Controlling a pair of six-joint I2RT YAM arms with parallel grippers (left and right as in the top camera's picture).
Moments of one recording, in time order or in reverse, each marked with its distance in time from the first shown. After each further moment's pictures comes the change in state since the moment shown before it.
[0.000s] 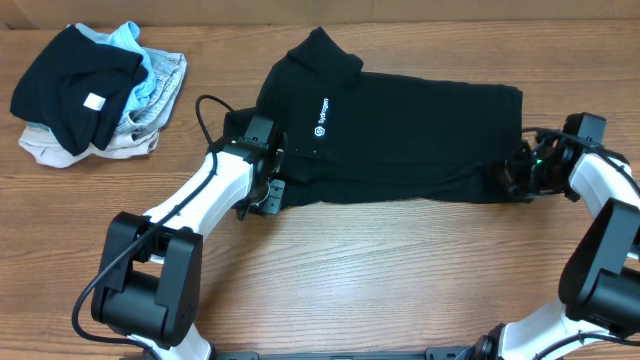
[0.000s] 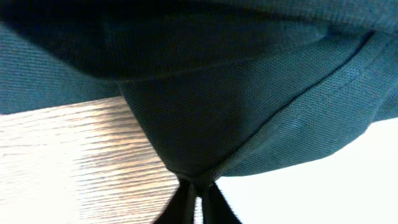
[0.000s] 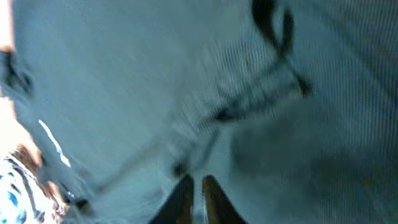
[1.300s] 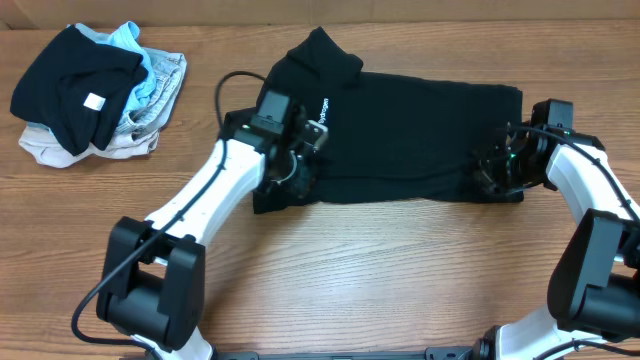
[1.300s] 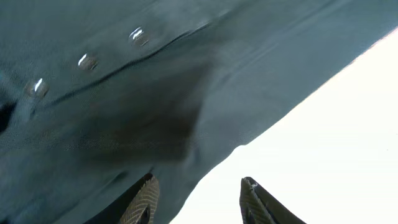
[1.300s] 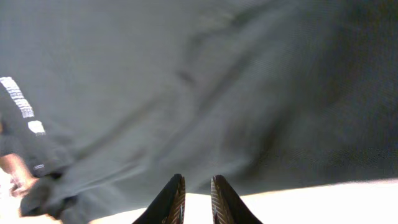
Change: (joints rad) left arm -0.073 0.000 0.156 0.072 0.272 0.237; right arm 0.146 -0.051 0.038 -0.116 0.096 -0.008
